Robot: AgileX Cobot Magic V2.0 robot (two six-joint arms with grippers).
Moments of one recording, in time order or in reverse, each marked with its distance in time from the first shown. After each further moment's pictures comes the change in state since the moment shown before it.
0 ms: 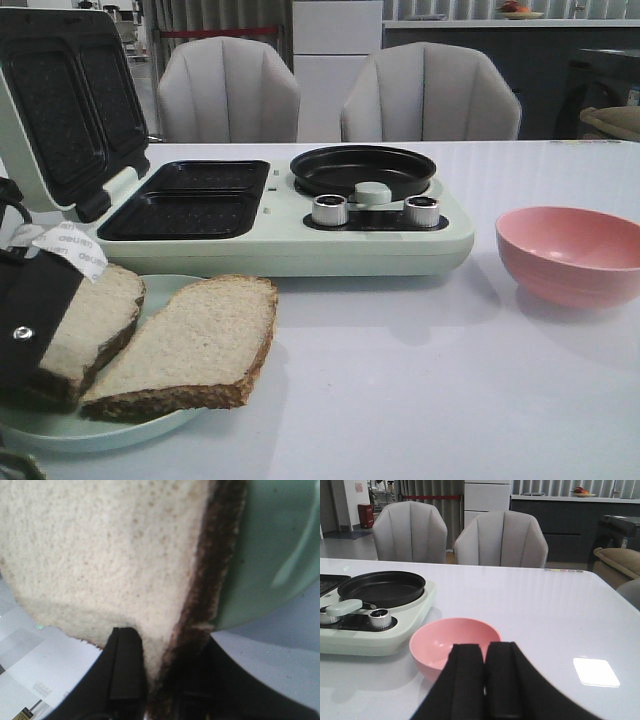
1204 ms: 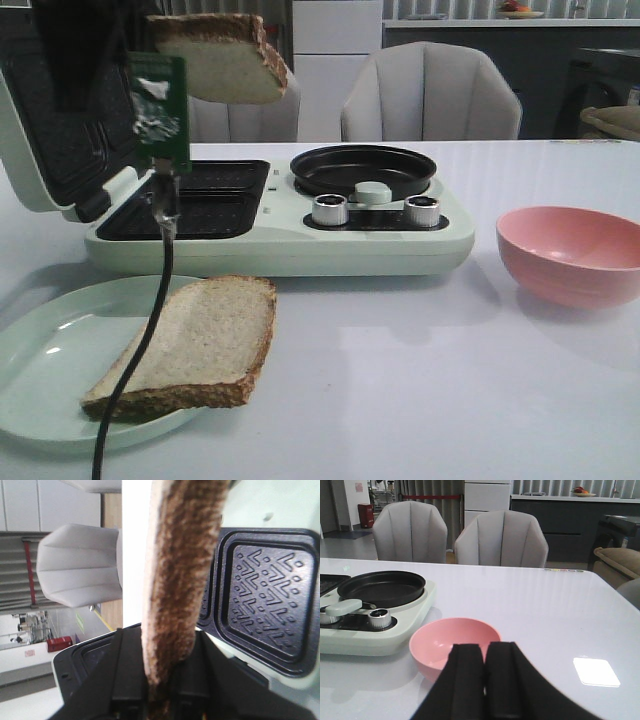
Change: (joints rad) left arm -0.026 -0.023 -0.530 -0.013 -0.054 0.000; right arm 0.000 0.000 0.000 0.000 0.000 0.000
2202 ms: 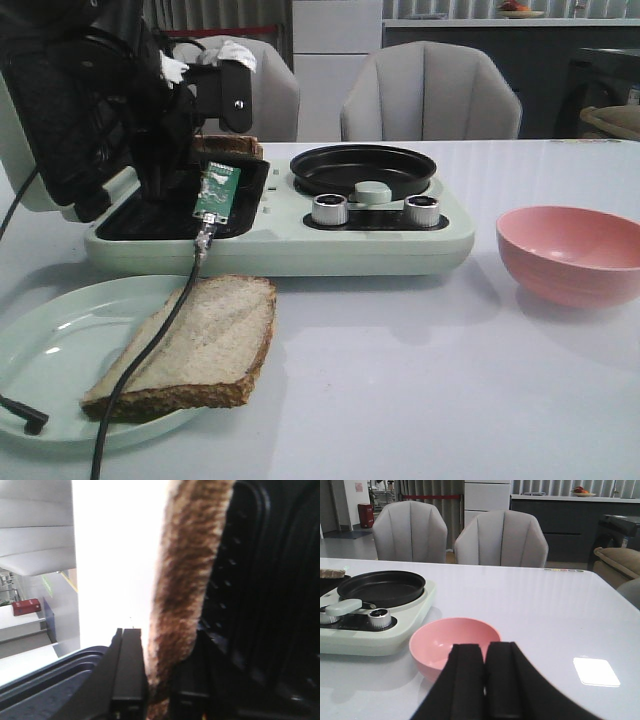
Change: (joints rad) left arm 0.240 0.562 -0.388 0.094 -0.098 -0.077; right arm 0.000 0.000 0.000 0.000 0.000 0.000
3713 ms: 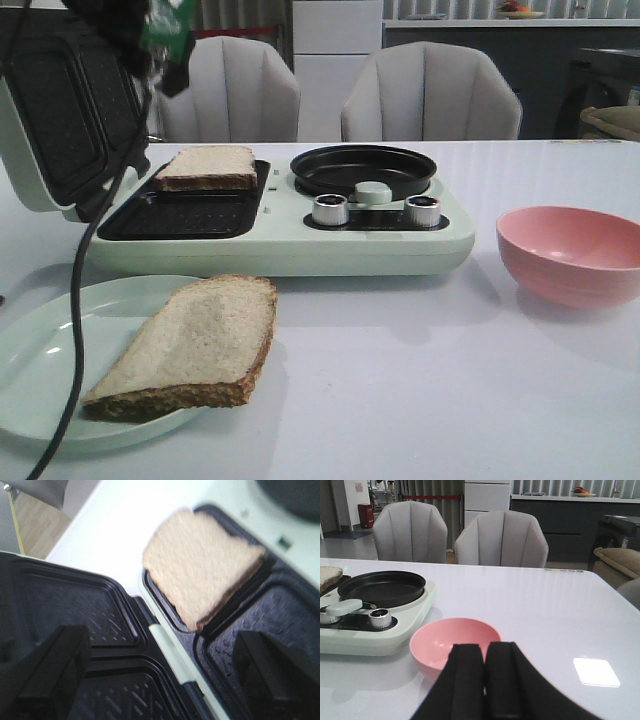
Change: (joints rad) left arm -0.087 -0.424 0.056 -0.671 0.205 -0.012; right arm 0.000 0.000 0.000 0.000 0.000 0.000
